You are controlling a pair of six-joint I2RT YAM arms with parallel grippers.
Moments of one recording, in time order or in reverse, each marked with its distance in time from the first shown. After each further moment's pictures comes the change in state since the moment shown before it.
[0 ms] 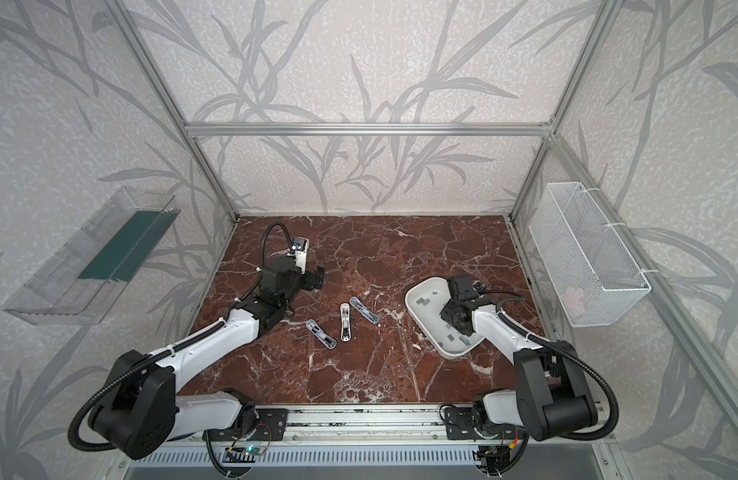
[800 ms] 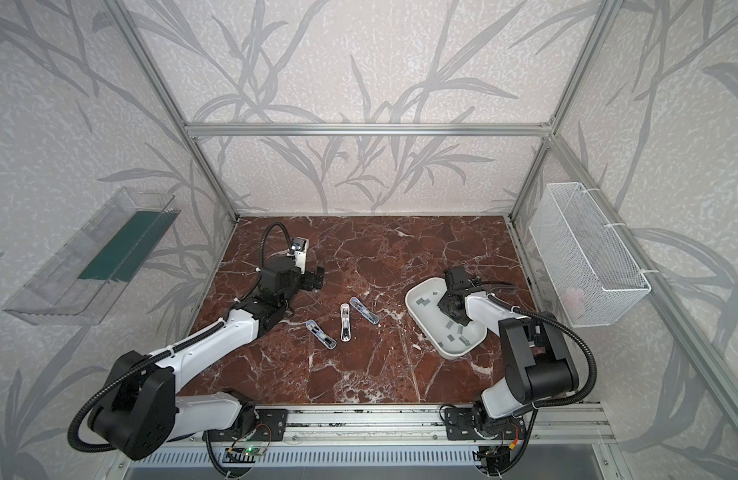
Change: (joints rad) left arm 0.004 0.001 -0.001 0.001 0.006 0.003; right arm -0.013 0.180 0.099 0.071 0.028 -0.041
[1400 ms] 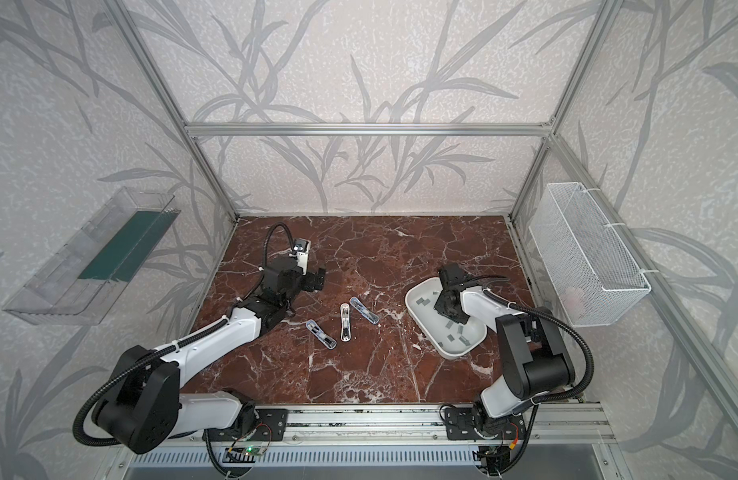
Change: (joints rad) left arm 0.000 0.028 0.000 -0.001 0.004 0.000; right arm 0.048 0.045 0.083 -0.126 0.017 -0.132
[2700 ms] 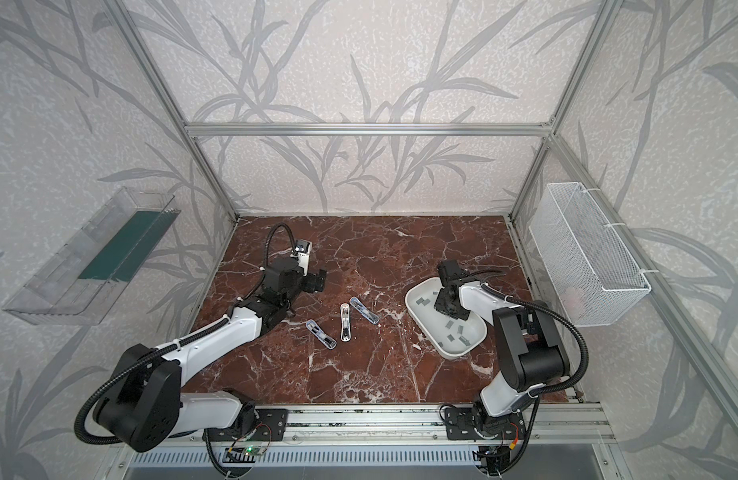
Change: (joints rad) left arm 0.000 0.007 0.000 -0.015 0.016 -0.001; right arm -0.022 0.013 0.026 -0.022 0.004 -0.076
